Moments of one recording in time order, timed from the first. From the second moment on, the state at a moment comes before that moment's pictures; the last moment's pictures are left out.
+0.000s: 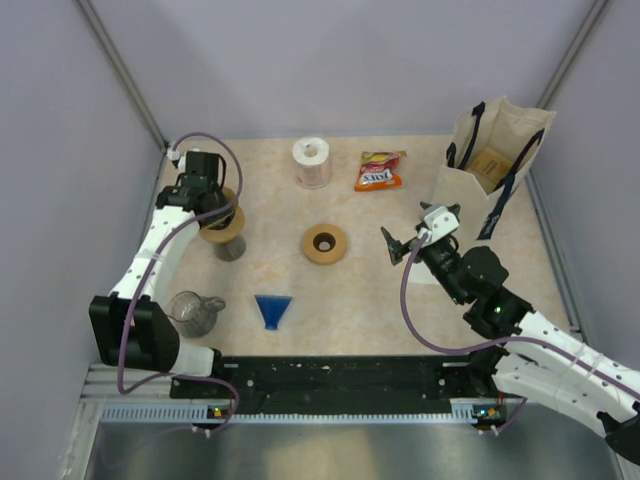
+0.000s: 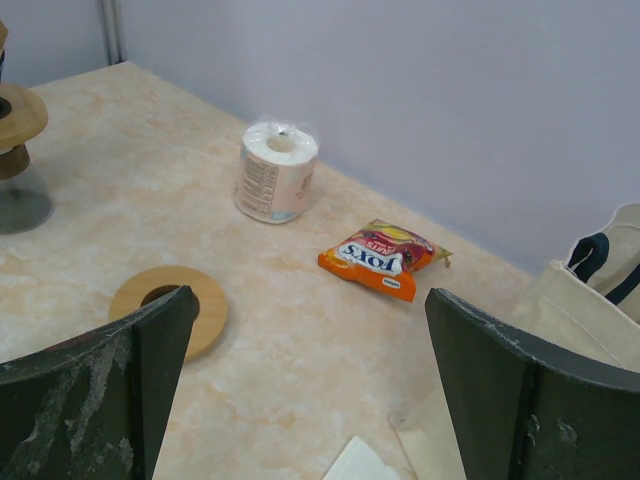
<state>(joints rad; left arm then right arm) -0.11 1.42 1.29 -0.73 -0.30 -0.53 0.82 0.72 0.58 0.24 0.30 -0.27</state>
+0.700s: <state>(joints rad) -0.11 1.42 1.29 -0.73 -0.28 -0.53 0.82 0.72 0.58 0.24 0.30 -0.27</state>
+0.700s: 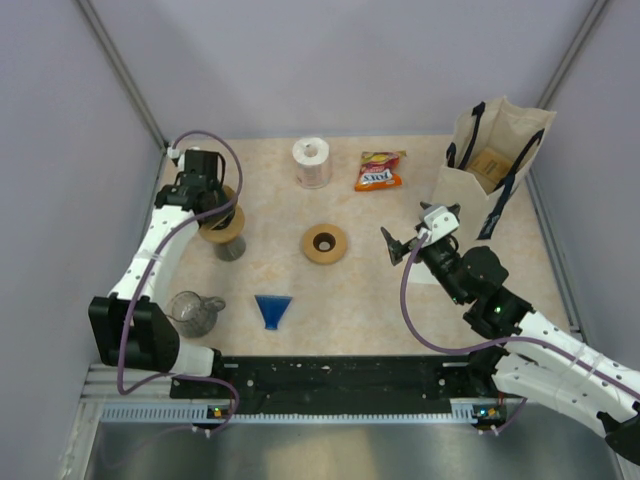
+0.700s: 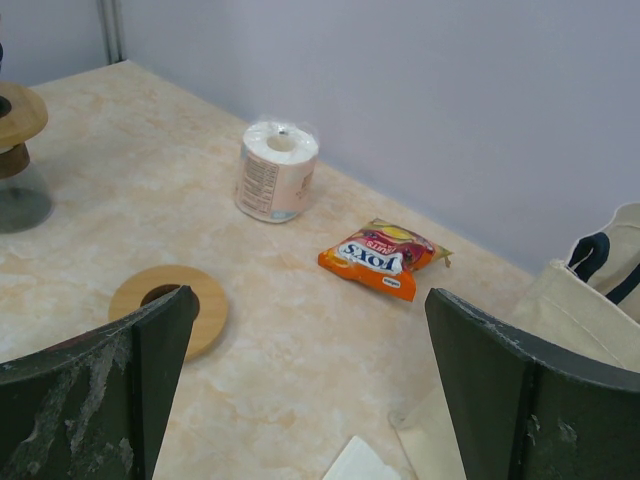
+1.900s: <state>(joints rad) -0.11 1.31 1.31 -0.74 -0.25 -0.52 0.82 0.72 0.58 0.24 0.29 -0.27</state>
